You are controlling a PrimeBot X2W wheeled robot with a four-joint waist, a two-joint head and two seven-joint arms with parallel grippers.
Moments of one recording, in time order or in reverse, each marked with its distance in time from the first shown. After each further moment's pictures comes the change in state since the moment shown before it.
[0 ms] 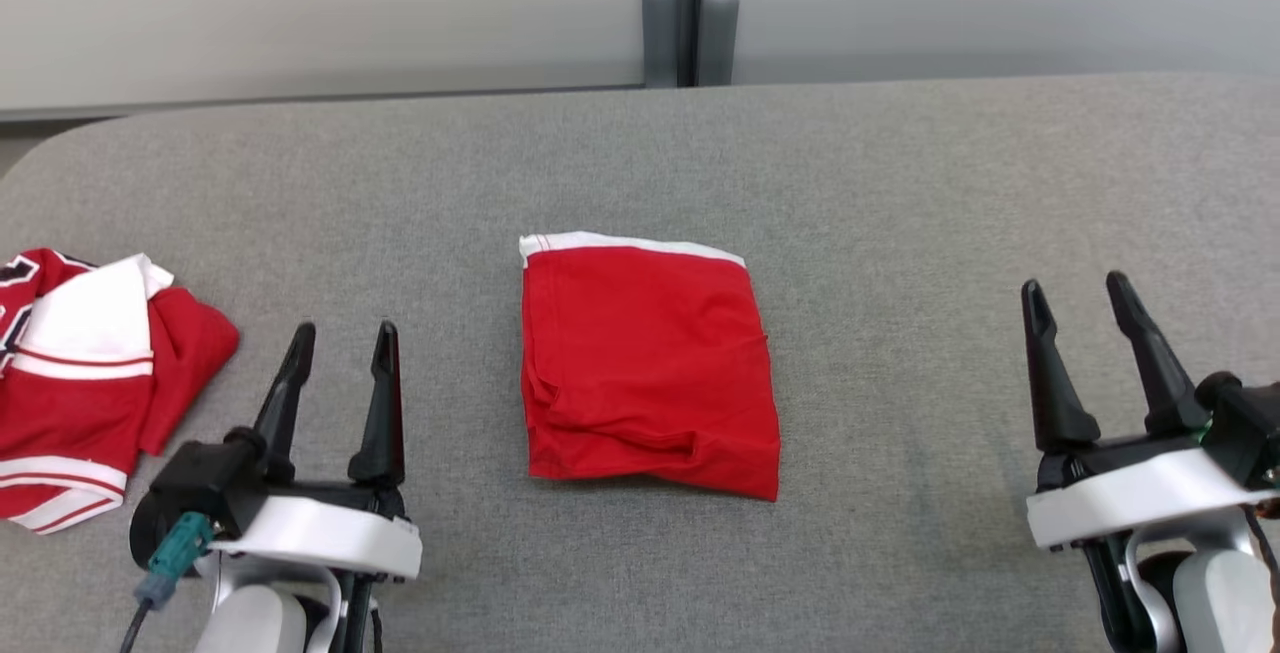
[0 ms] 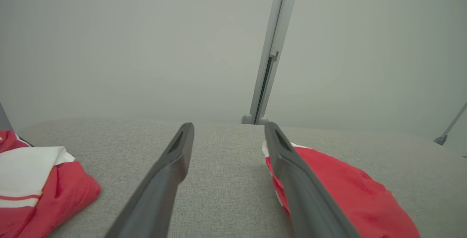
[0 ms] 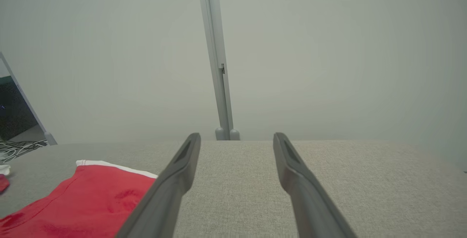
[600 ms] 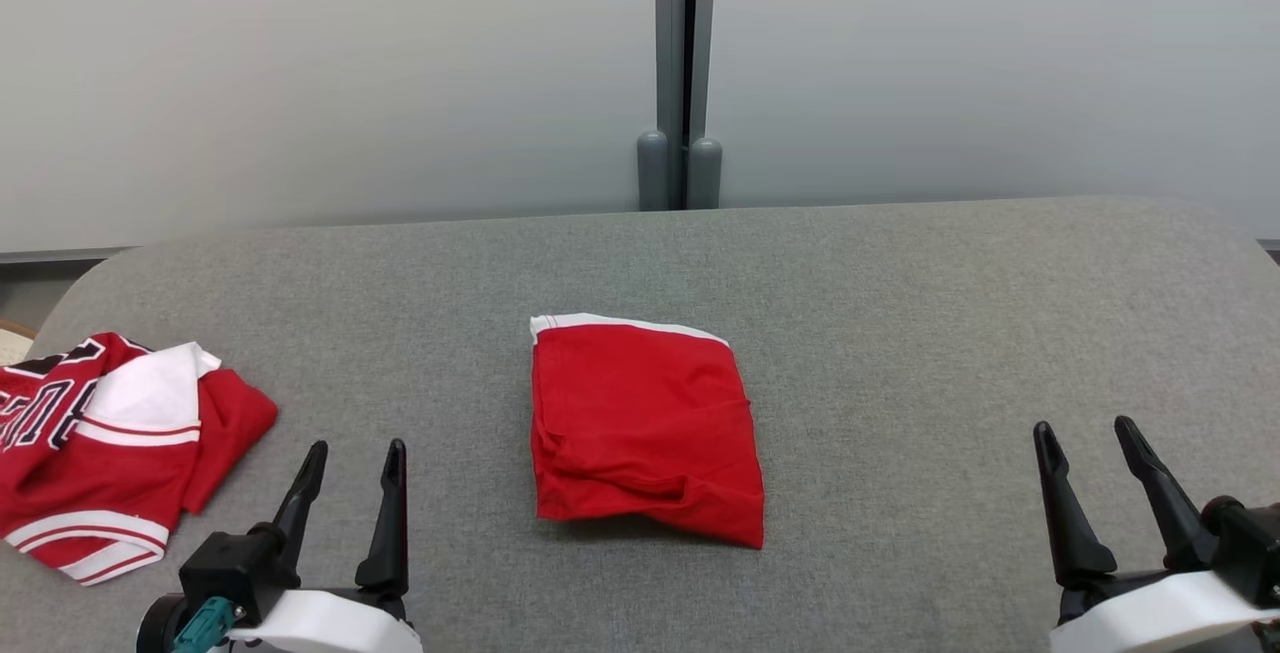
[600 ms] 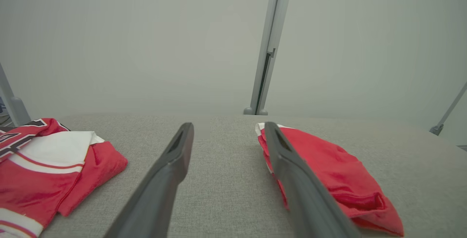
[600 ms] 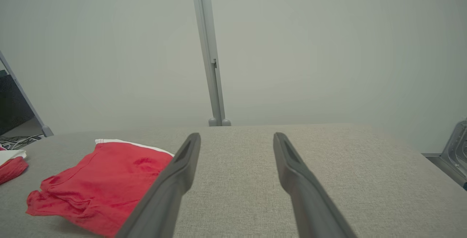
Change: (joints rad) left arm 0.157 0.022 -0.025 -0.026 0.002 0.034 0.060; right arm 0.226 0.007 -0.035 -0.084 -0.003 0.000 0.088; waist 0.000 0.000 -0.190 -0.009
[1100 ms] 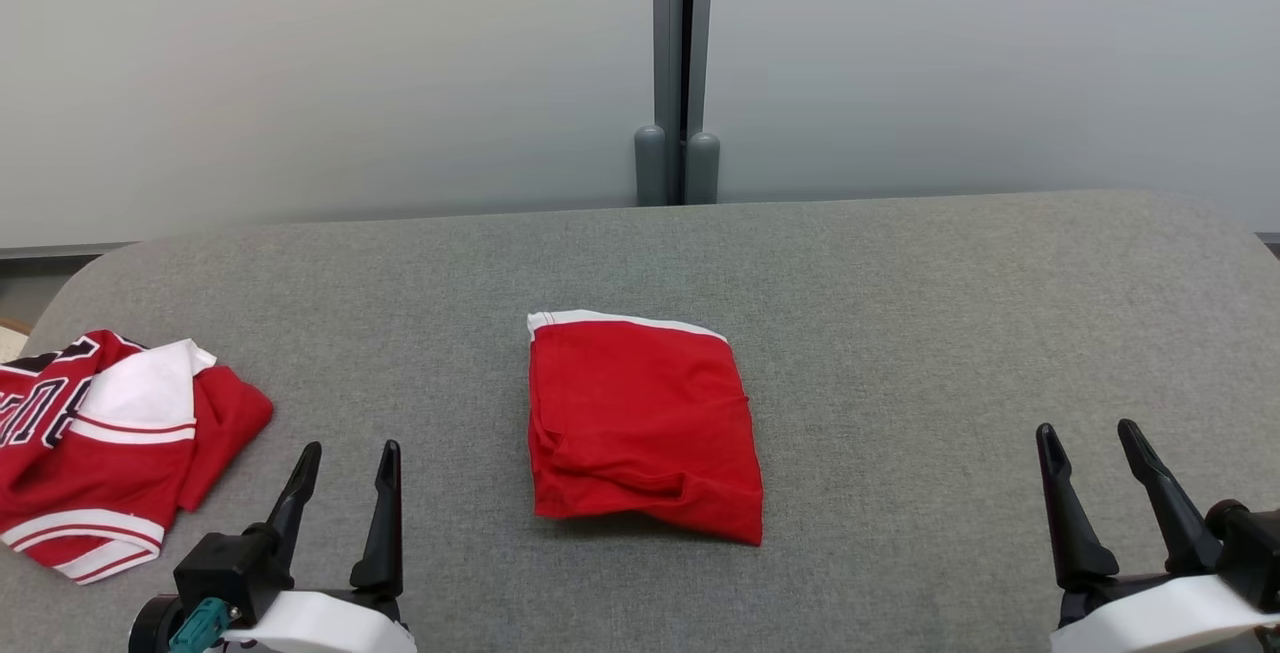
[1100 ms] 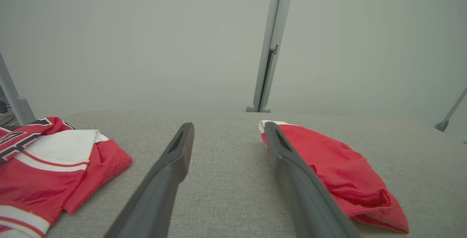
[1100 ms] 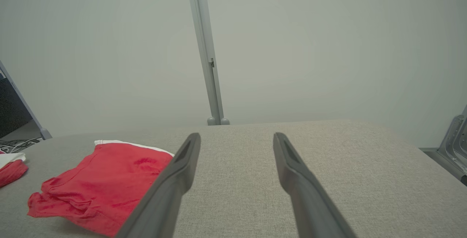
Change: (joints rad) left arm 0.018 0.013 -0.005 -0.021 -0.003 0.015 0.016; right arm 0.031 0.023 -0.022 -0.040 -0.006 0.000 0.018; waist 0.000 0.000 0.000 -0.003
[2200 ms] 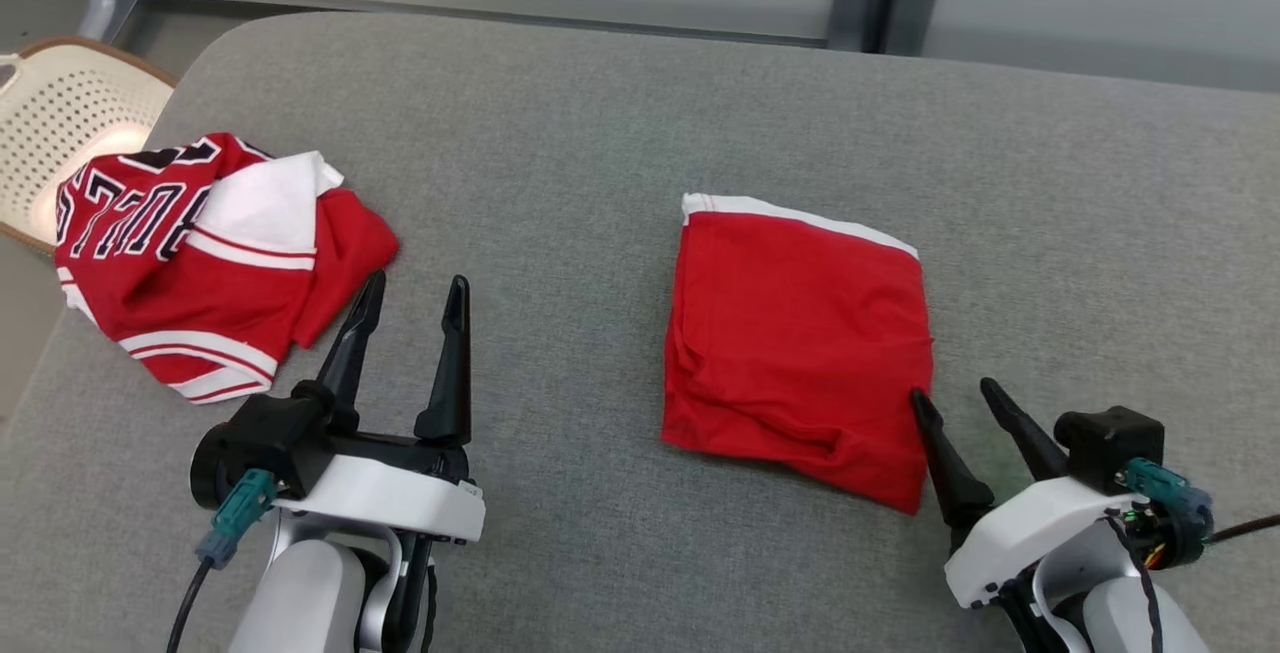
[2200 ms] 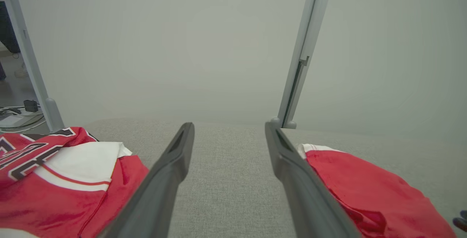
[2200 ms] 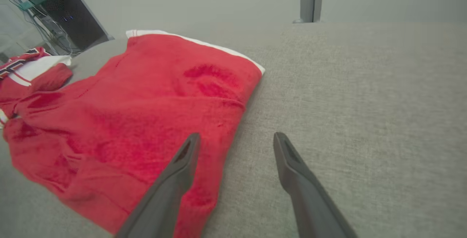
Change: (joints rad) left arm -0.240 -0.051 -0.083 0.011 -0.005 -0.017 -0.071; right arm -0.271 -0.013 0.172 0.354 0.044 0.000 0.024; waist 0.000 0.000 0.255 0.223
